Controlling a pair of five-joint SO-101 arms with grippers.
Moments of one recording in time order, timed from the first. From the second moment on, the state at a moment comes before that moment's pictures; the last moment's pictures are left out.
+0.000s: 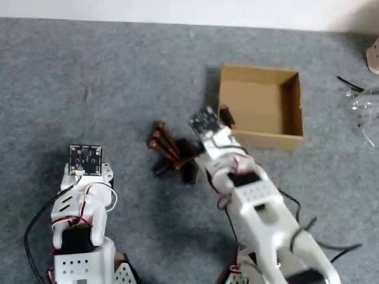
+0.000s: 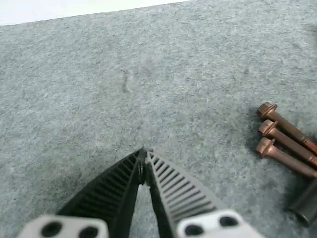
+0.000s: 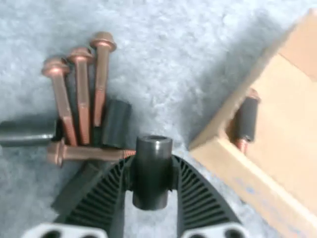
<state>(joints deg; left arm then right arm) -11.8 -103.6 95.3 43.8 -5.5 -24.8 -35.2 67.8 16.0 21.3</state>
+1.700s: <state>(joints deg) -3.6 -103.5 93.5 48.7 8.4 -12.4 -103.3 96.0 42.5 8.0</state>
